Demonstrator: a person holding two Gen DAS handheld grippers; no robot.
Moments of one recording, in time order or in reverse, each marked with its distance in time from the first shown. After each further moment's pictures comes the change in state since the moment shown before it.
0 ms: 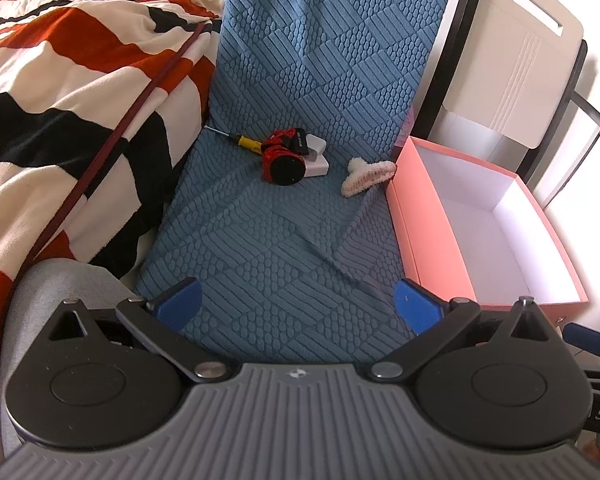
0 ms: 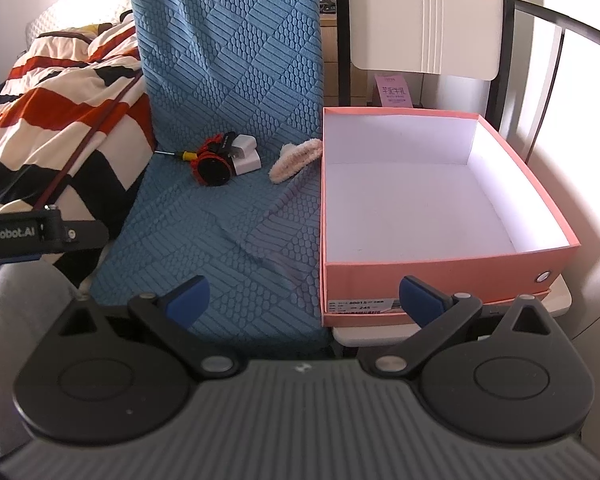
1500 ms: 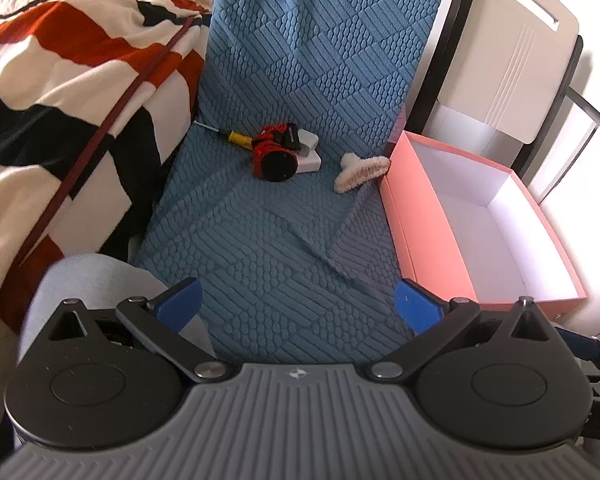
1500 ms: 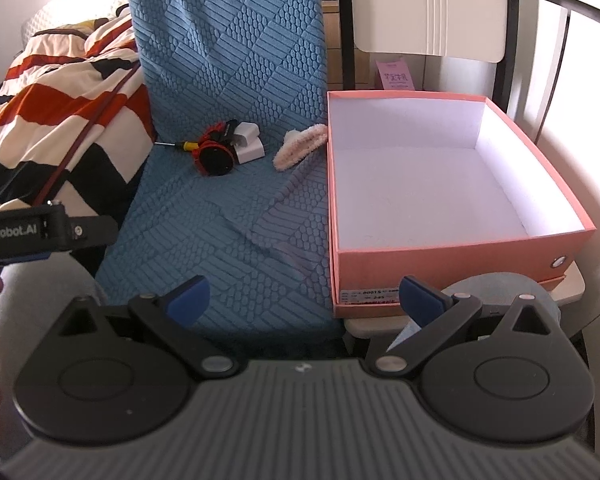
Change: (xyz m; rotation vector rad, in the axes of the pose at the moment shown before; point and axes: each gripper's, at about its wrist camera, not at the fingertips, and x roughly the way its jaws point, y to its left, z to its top) left arm 0.014 0.005 0.001 0.013 0.007 -0.031; right arm 0.015 0.006 -0.002 0.023 0.032 0.008
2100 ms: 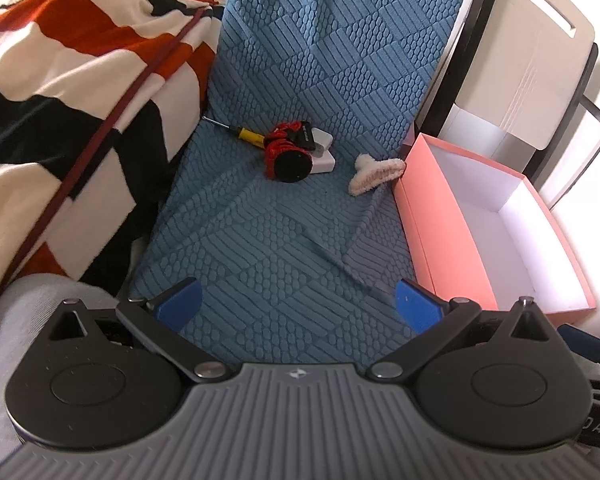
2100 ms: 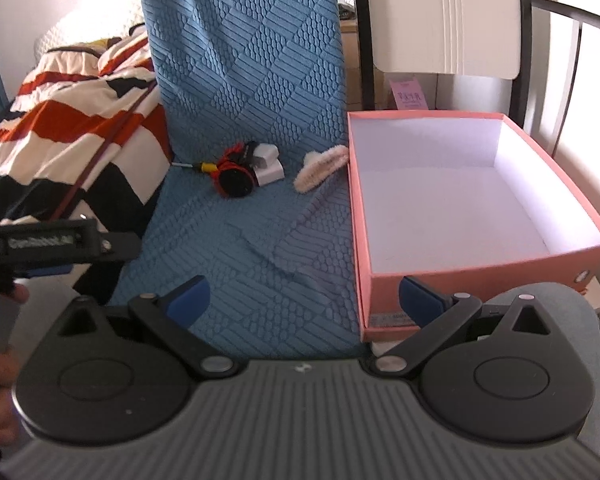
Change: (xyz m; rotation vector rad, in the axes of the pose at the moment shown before) left arm 0.024 0.023 0.012 -0.031 0.019 -0.013; right arm 0.006 0.012 0.004 0.010 -0.080 0.047
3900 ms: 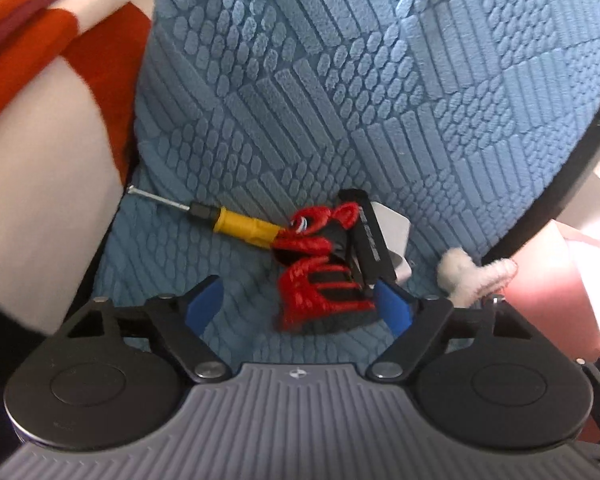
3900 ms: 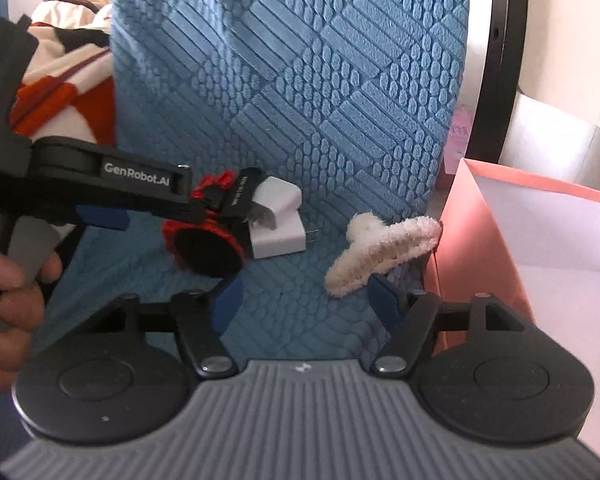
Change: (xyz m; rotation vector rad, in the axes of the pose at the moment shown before) left arm 0.285 0.050 0.155 -0.006 0.056 -0.042; right arm 0.255 0.048 0.081 -0.178 -0.009 -0.026
